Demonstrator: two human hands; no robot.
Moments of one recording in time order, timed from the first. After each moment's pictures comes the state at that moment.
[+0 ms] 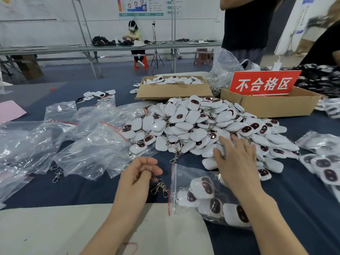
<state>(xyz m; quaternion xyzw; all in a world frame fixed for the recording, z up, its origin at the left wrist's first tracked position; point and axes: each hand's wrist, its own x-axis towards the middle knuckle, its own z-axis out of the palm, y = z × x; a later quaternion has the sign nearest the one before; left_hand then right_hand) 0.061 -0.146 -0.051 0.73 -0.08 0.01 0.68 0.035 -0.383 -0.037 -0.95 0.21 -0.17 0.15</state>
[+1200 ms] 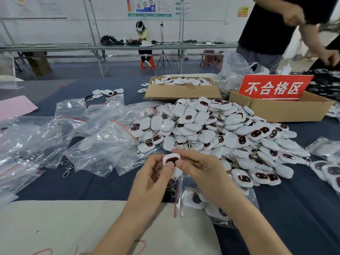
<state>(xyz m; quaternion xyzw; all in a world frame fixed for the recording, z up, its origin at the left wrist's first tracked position) 0.052 -0.152 -0.050 0.68 -0.19 0.01 0.71 0.035 -0.309 -0.025 -0.76 -0.07 -0.10 0.64</state>
